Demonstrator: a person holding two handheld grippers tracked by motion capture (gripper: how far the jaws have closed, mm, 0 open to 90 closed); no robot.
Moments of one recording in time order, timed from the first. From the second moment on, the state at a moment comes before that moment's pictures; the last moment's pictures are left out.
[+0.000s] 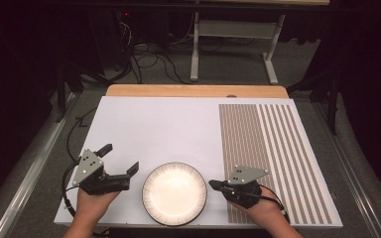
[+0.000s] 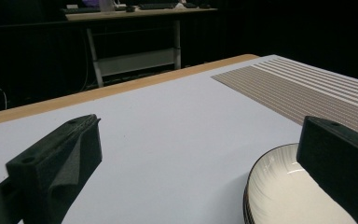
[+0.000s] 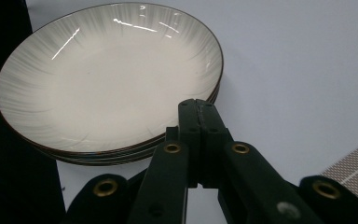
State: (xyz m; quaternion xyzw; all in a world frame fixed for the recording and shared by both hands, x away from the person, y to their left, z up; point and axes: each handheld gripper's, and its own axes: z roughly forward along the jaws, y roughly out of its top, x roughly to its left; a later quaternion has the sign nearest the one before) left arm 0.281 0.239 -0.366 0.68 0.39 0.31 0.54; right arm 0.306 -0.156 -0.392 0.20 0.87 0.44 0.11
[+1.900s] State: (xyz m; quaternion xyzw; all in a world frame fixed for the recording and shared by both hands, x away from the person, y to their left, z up) left arm 0.288 0.225 -0.368 0.69 0.37 0.29 0.54; right arm 0.302 -0.203 -0.370 0.31 0.77 0.51 0.24
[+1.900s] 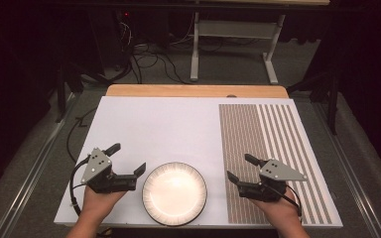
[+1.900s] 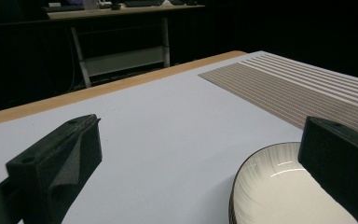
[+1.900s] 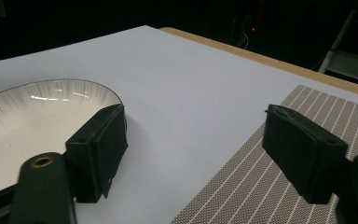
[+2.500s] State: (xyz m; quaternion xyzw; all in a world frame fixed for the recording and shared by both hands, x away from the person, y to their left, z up) left arm 0.287 0.225 -0.367 0.70 0.37 0.30 0.54; right arm 0.297 -0.174 -0.374 0.27 0.80 0.49 0.21
